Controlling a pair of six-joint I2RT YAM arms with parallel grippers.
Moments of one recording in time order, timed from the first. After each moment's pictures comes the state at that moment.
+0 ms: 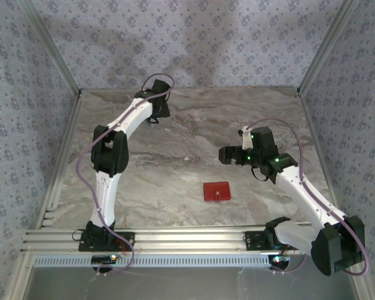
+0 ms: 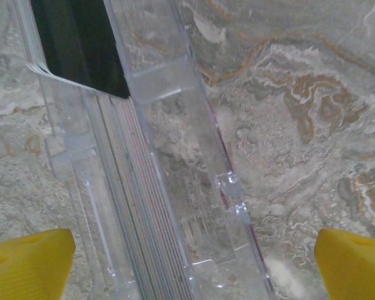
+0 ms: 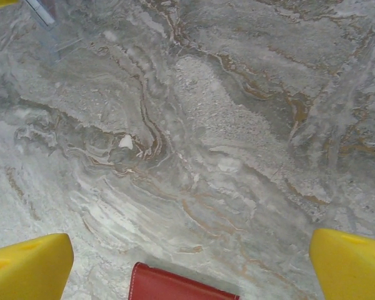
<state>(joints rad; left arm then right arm) -0.41 2.27 2.01 -0.88 -0.38 -0.63 0.35 1.09 0.80 -0.47 -0.25 0.28</state>
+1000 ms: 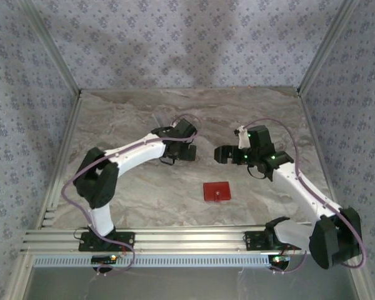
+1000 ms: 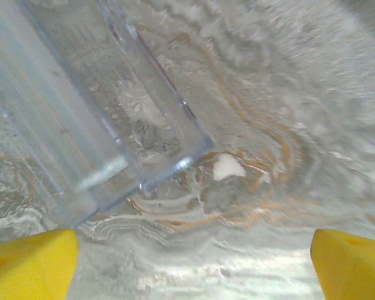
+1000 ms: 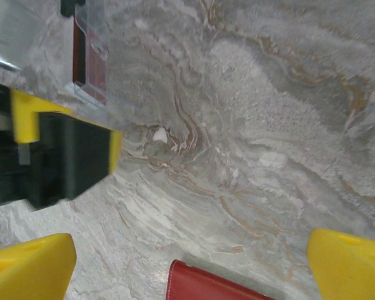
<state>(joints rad) -0.78 1.77 1.36 -0.72 -0.20 -0.59 0.36 1.17 0.80 -0.42 -0.36 0.35</state>
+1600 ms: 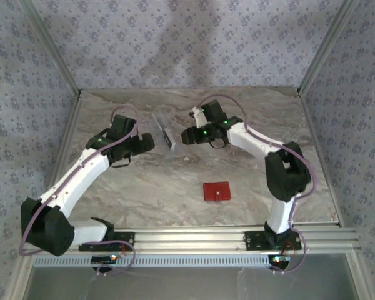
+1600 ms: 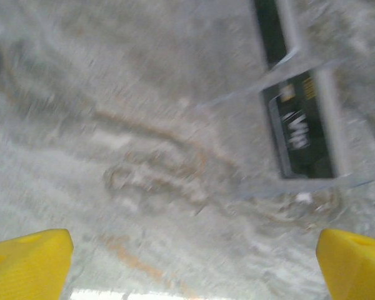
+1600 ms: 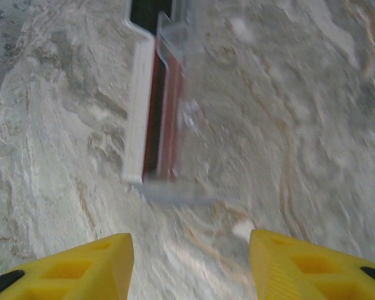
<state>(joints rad) -0.40 1.24 1.03 -0.75 -0.07 -0.67 0.55 1.85 1.42 -0.43 -0.43 0.28</state>
